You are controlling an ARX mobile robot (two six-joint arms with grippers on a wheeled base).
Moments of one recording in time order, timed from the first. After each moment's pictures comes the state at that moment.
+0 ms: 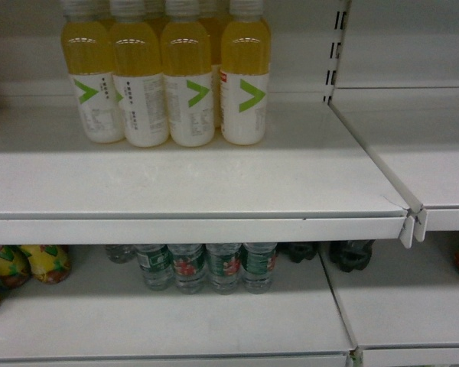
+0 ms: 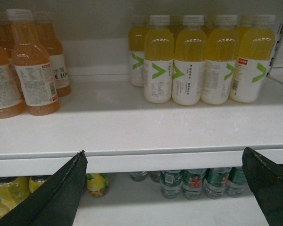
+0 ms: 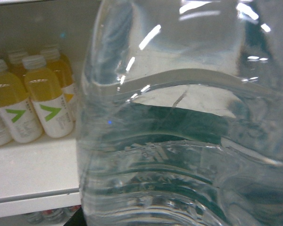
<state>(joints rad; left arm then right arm) 0.00 0.01 0.01 0.00 0.00 0.00 0.43 0.57 0.30 0.23 0.48 0.12</state>
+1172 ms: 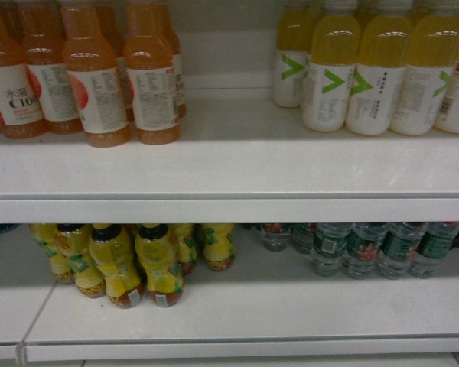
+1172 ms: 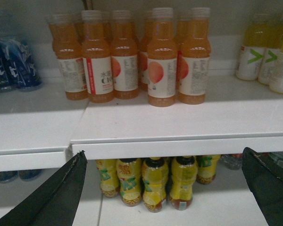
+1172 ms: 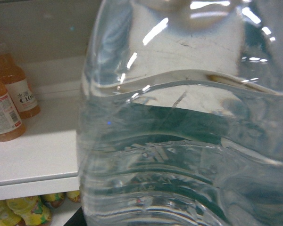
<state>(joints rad) 0.00 0.01 0.01 0.00 0.00 0.00 0.43 0.57 0.30 0.23 0.47 0.12</state>
